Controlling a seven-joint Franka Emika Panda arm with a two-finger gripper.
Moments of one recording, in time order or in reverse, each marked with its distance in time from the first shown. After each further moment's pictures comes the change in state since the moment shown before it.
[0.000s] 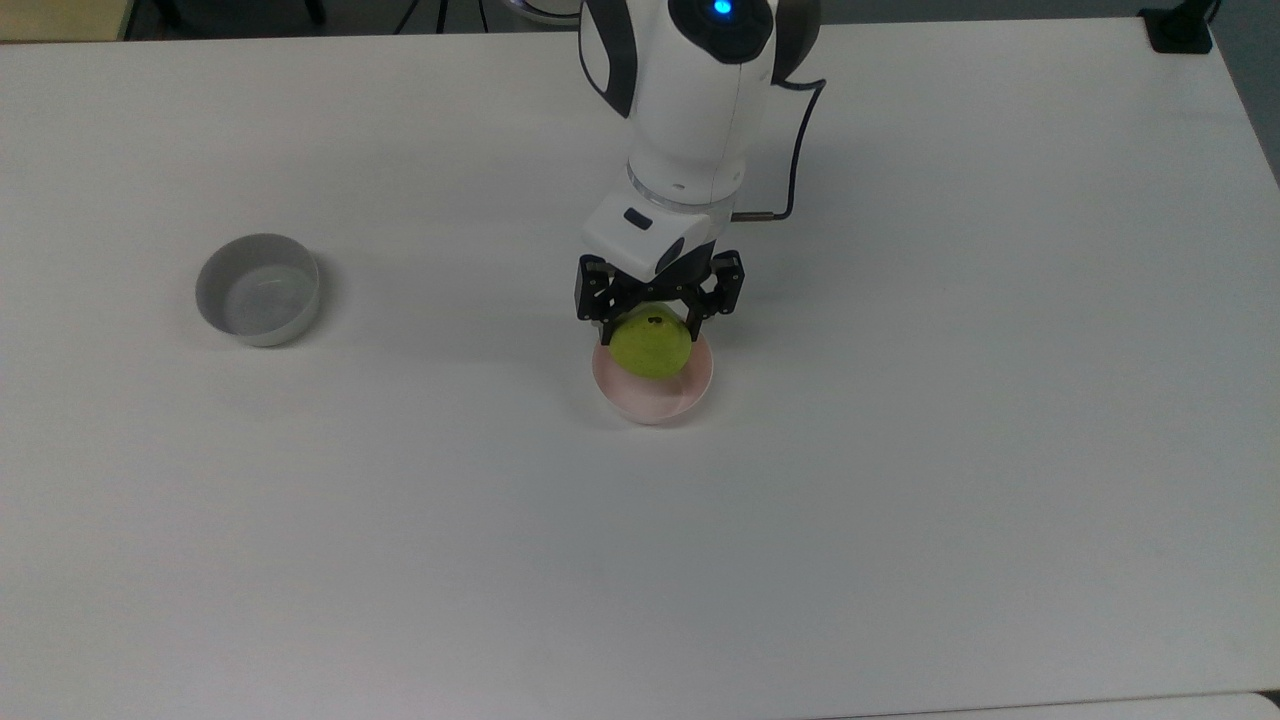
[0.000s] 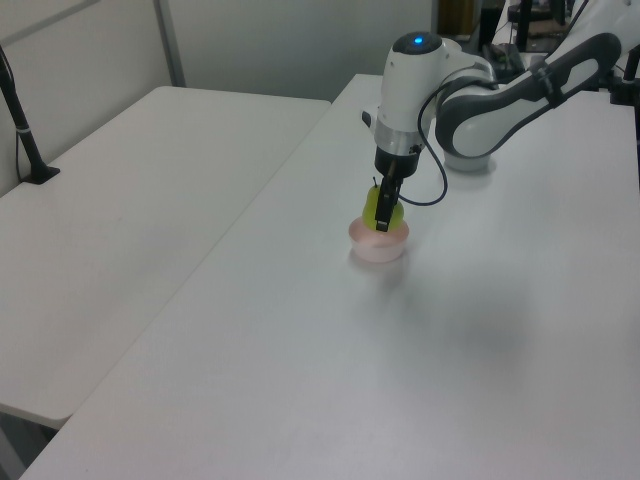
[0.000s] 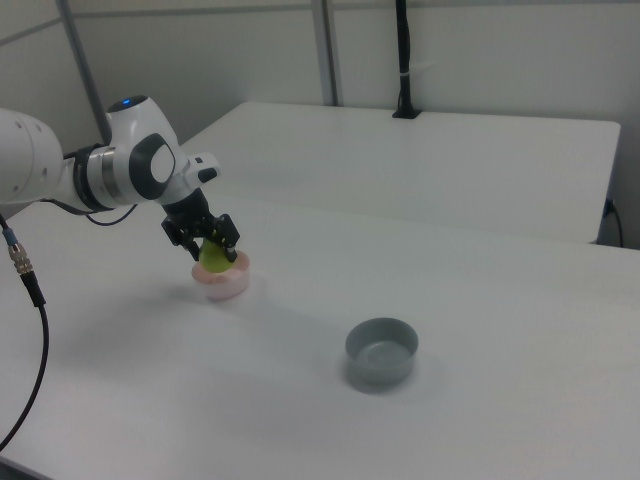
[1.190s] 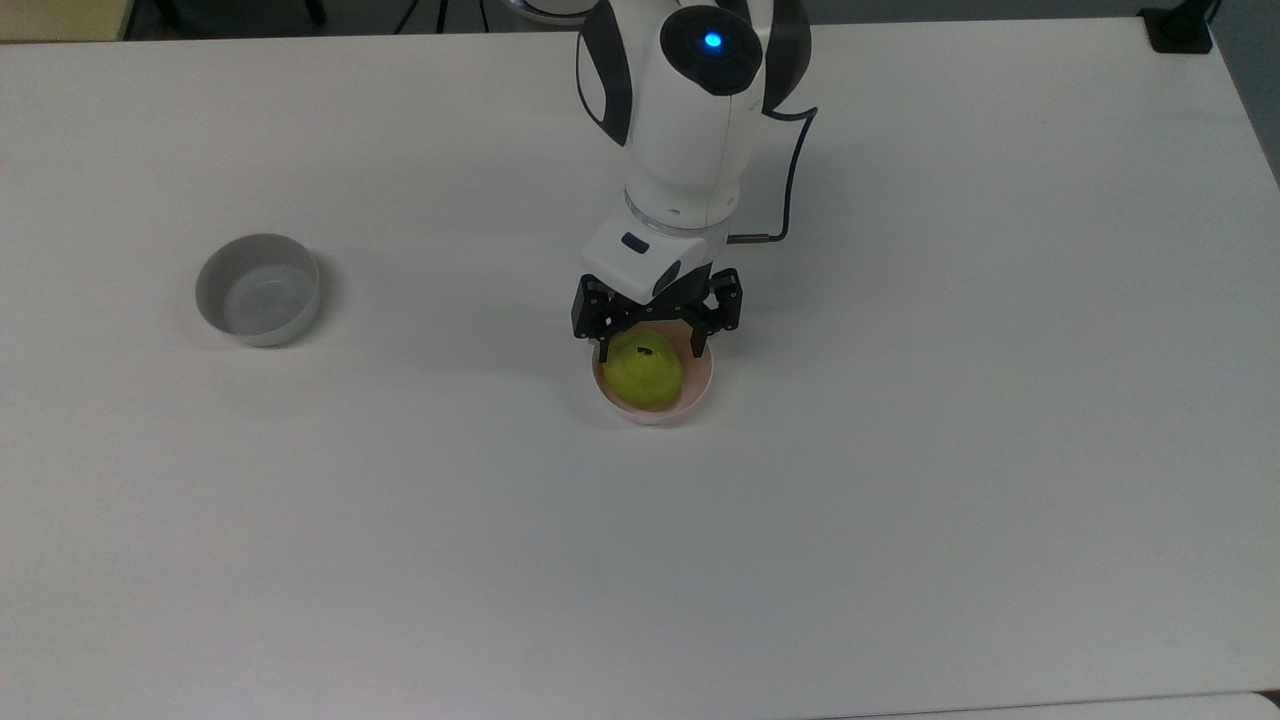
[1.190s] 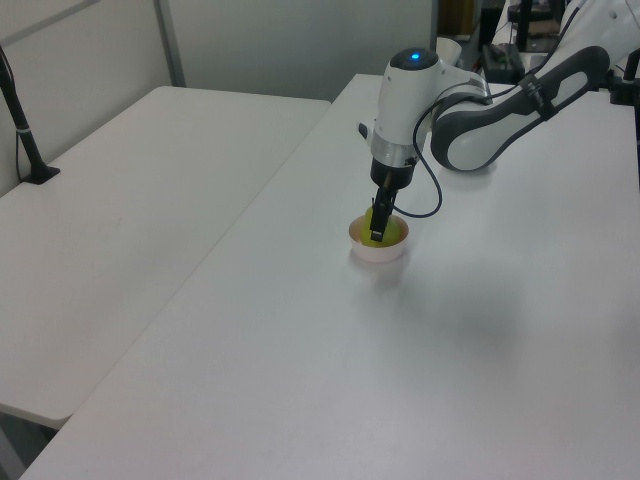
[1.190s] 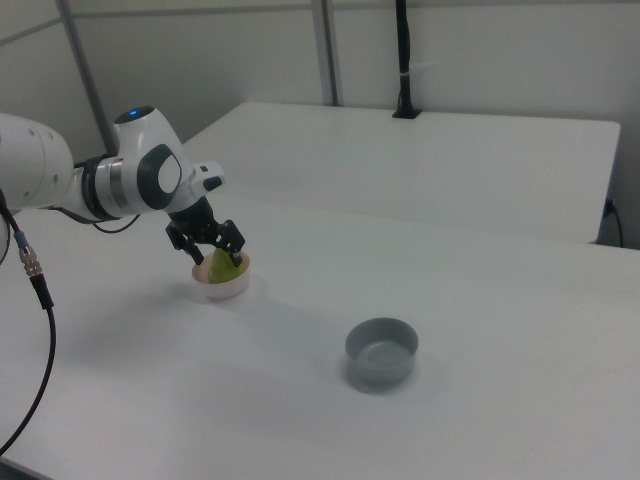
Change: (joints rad) arm -0.003 0.039 -0.002 0.002 0.000 0.050 0.001
